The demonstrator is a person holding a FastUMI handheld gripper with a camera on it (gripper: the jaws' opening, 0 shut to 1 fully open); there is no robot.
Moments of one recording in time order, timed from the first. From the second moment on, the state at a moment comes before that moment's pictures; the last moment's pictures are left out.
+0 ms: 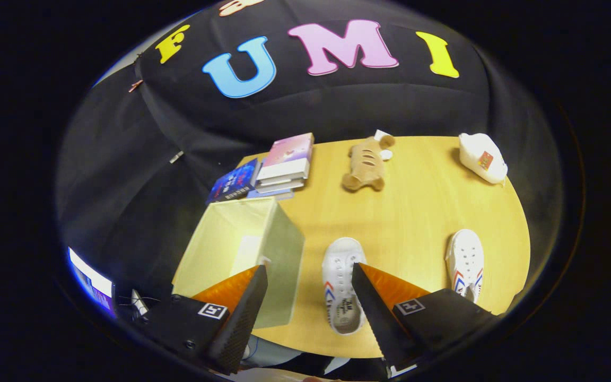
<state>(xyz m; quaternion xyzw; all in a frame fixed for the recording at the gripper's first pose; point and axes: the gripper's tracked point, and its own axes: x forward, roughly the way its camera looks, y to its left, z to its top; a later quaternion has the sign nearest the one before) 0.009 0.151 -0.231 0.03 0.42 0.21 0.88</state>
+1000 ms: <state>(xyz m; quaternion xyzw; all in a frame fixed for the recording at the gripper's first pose) 0.015 0.106 -0.402 -0.11 0.50 0.23 0.83</state>
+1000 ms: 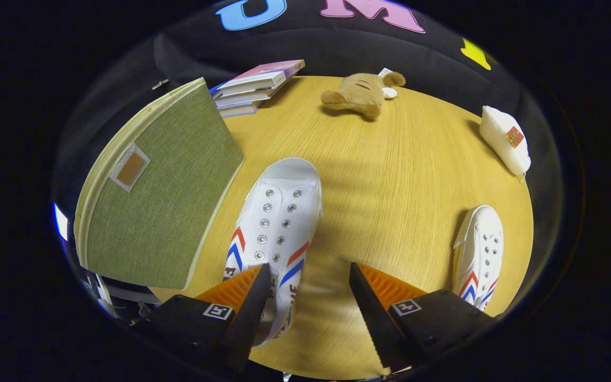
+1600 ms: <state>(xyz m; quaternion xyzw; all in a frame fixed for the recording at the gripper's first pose) 0.008 0.119 -0.403 -0.05 0.53 0.23 0.82</state>
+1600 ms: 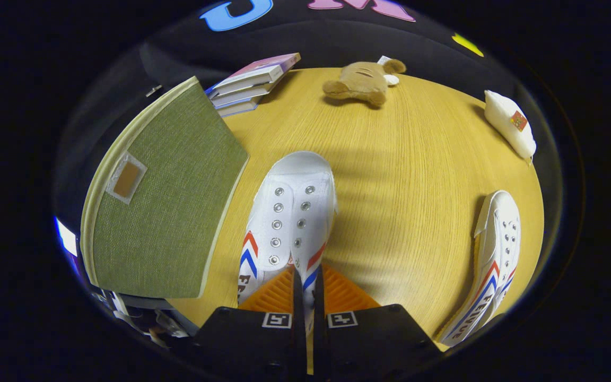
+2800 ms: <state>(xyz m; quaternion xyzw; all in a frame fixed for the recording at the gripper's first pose) -0.015 0.215 -0.145 0.13 0.43 0.16 0.88</state>
